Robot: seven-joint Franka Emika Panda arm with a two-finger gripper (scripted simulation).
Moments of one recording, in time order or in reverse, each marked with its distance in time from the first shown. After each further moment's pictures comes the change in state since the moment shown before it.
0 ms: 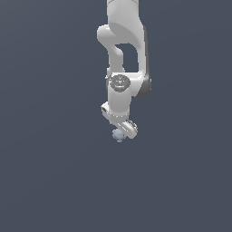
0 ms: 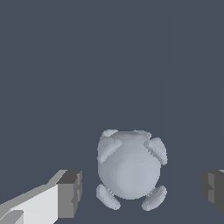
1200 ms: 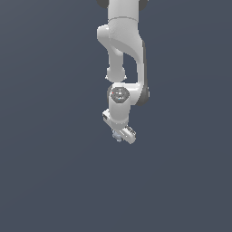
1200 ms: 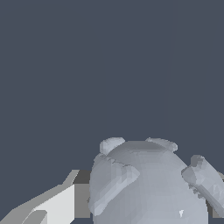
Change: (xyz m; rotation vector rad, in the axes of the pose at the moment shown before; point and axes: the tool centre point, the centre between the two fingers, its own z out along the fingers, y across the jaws) arm -0.001 0.000 0.050 0.001 0.001 0.007
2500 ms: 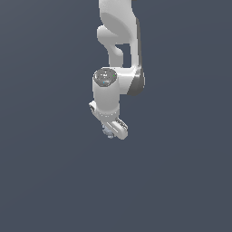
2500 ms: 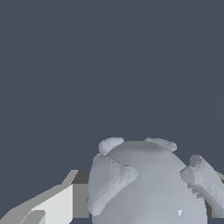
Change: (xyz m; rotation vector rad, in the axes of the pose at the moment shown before) arm 0.048 0.015 -0.086 0.000 0.000 0.001
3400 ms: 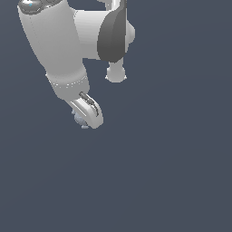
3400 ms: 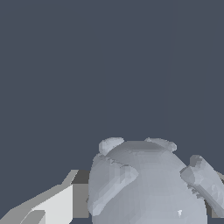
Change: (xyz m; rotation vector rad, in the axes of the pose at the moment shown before) arm 0.094 0.024 -0.162 0.000 0.002 0.001
